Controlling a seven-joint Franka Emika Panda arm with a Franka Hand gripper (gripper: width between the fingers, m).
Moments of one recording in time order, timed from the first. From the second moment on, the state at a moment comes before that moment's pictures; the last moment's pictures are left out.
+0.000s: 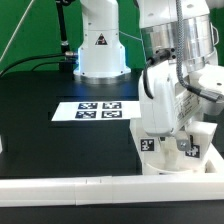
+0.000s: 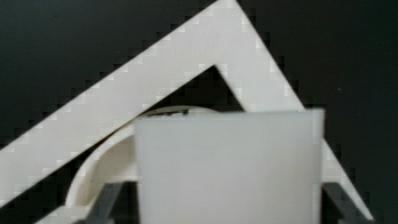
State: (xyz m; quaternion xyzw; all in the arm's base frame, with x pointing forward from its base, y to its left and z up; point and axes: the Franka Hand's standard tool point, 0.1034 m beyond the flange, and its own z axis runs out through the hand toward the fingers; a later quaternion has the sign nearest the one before) arm 0.641 0.103 0.069 -0.42 0.90 0.05 0.10
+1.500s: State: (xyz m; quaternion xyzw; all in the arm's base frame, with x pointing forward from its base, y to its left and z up) arm 0.646 0.119 0.122 -0.40 0.89 0.02 0.20
